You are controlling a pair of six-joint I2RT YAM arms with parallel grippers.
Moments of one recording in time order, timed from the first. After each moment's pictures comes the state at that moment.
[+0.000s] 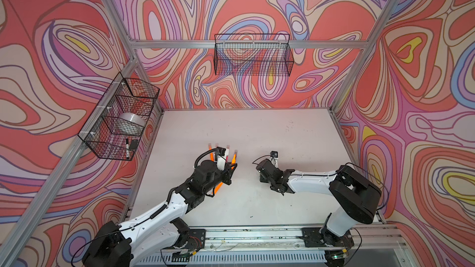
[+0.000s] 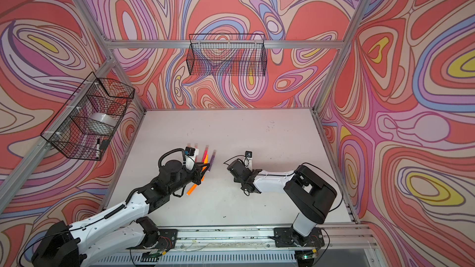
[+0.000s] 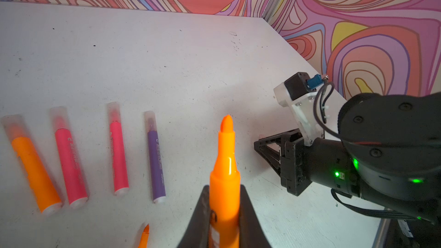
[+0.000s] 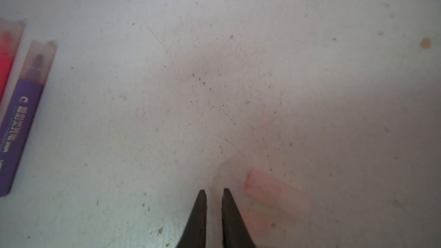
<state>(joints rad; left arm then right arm) -0.68 0.97 0.45 0.14 0.04 -0.37 0.85 1.64 0.74 -0.11 0.44 0.85</state>
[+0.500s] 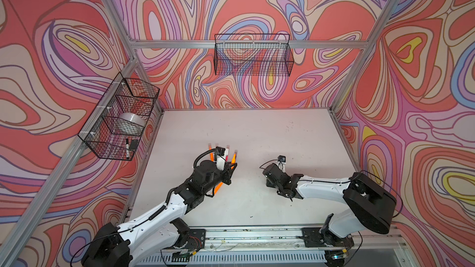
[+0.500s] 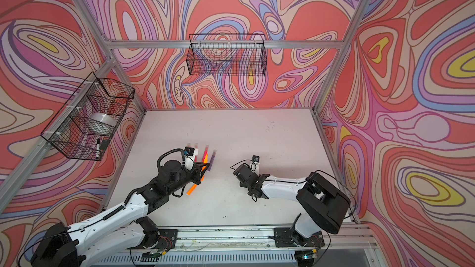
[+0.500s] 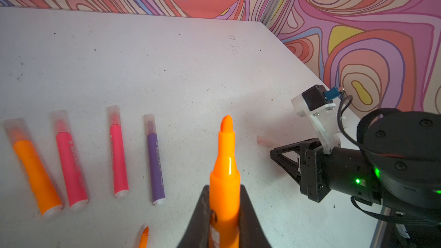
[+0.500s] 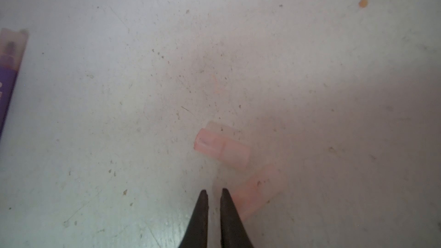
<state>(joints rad) -0.68 0.96 0.45 0.14 0.04 -0.37 0.85 1.51 0.63 -0.18 0.44 0.91</state>
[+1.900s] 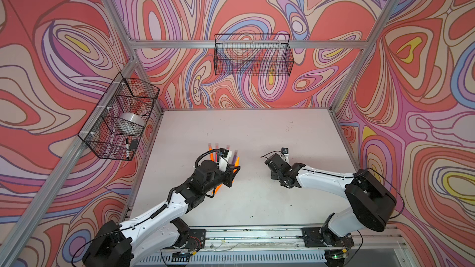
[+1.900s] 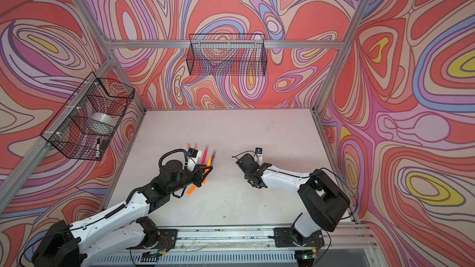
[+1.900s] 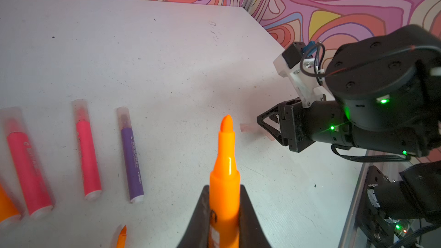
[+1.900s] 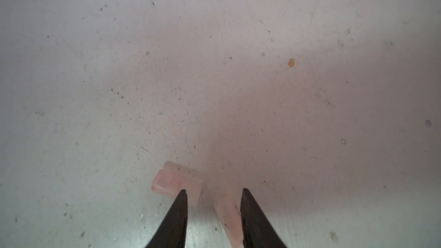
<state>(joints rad) -0.68 0.98 0.45 0.14 0.15 -0.36 0.73 1.54 0.77 -0.39 0.47 0.78</state>
